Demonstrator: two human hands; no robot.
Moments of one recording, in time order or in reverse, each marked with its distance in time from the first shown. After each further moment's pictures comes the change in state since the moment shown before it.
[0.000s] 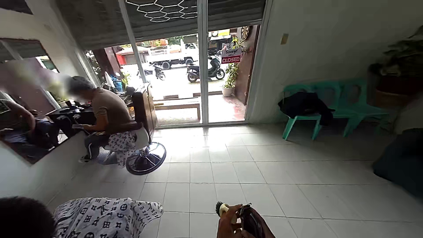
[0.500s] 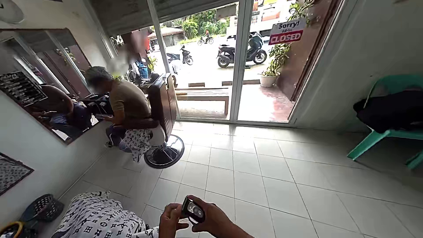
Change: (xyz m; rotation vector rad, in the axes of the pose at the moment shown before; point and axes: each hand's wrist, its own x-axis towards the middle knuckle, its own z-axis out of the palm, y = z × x) left_hand 0.107 0.003 -0.228 -0.080 0.864 -0.431; right_hand 0.303 -0.029 0.169 -0.788 -0.982 -0.099
